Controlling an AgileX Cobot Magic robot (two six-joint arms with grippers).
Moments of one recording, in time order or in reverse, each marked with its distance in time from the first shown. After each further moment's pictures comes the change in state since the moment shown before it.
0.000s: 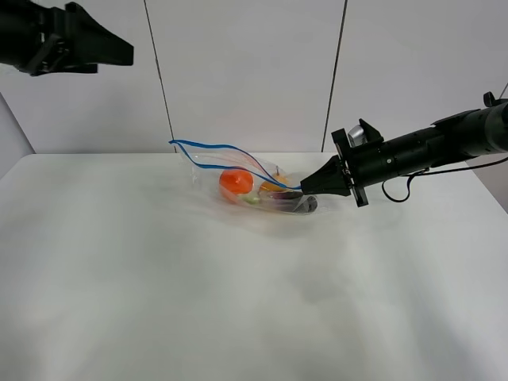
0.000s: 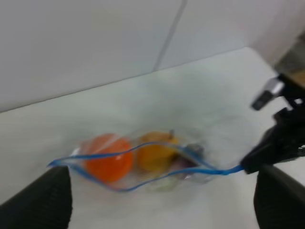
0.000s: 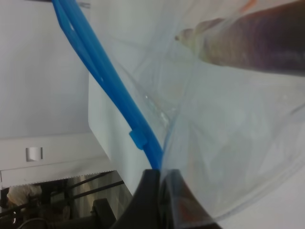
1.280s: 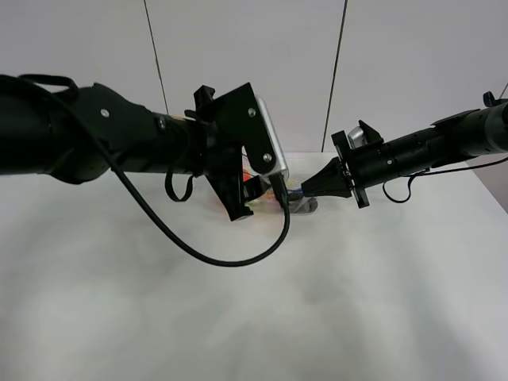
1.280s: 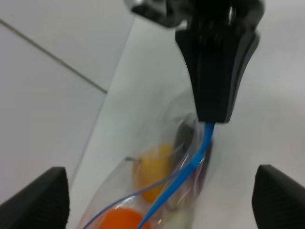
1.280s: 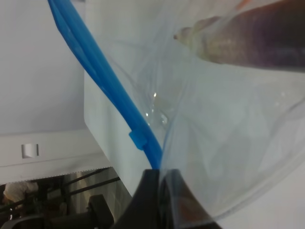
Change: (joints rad) left arm -0.701 0.228 0.219 0.102 -0.786 0.776; right arm 0.000 0.000 0.000 -0.018 0.001 0.004
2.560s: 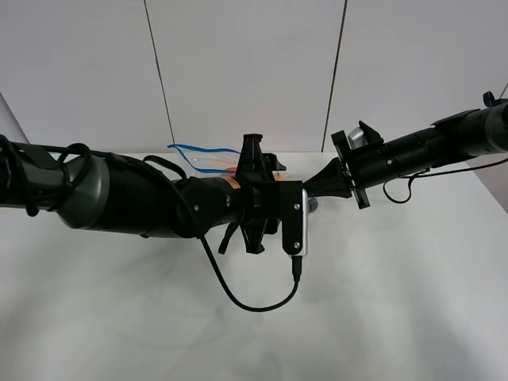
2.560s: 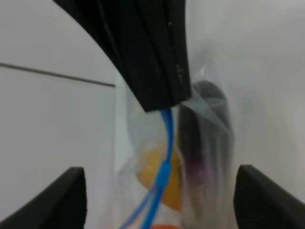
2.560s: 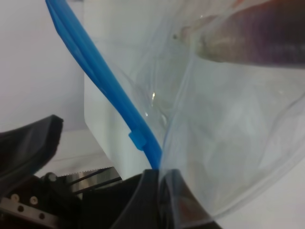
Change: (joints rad) left arm -0.099 0.274 -0.004 0.331 -0.356 0.025; right arm 0.000 0.000 0.000 -0.005 0.000 0.018
